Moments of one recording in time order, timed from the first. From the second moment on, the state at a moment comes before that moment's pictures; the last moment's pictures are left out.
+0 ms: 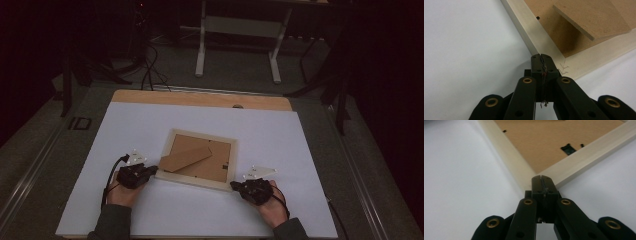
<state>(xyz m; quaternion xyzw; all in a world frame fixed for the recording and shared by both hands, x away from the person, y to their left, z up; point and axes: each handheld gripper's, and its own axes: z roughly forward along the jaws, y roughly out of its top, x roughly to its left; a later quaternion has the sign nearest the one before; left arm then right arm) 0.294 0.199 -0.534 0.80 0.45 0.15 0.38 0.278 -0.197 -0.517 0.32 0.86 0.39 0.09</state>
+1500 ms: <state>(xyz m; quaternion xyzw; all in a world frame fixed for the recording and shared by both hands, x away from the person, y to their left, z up) 0.293 0.184 -0.537 0.80 0.44 0.14 0.38 0.288 -0.181 -0.529 0.30 0.87 0.38 0.10</state>
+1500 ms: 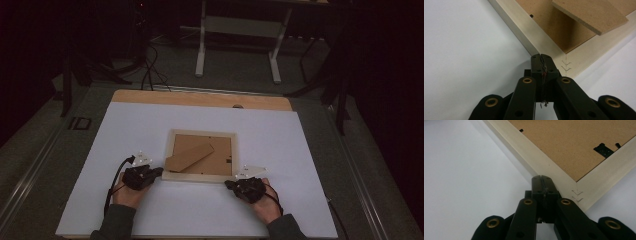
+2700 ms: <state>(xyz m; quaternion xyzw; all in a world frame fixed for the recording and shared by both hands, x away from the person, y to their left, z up) 0.277 0.172 -0.523 0.80 0.42 0.13 0.41 0.310 -0.232 -0.519 0.37 0.83 0.39 0.14</state>
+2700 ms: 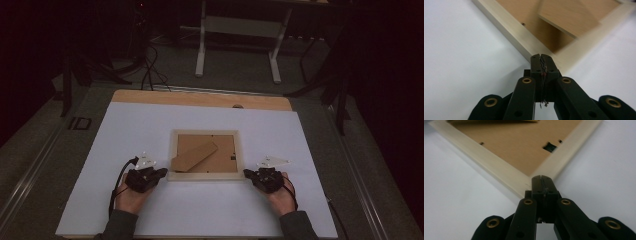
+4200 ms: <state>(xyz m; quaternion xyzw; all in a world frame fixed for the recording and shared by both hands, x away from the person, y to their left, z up) 0.258 0.165 -0.509 0.81 0.36 0.15 0.44 0.323 -0.255 -0.529 0.43 0.80 0.39 0.15</state>
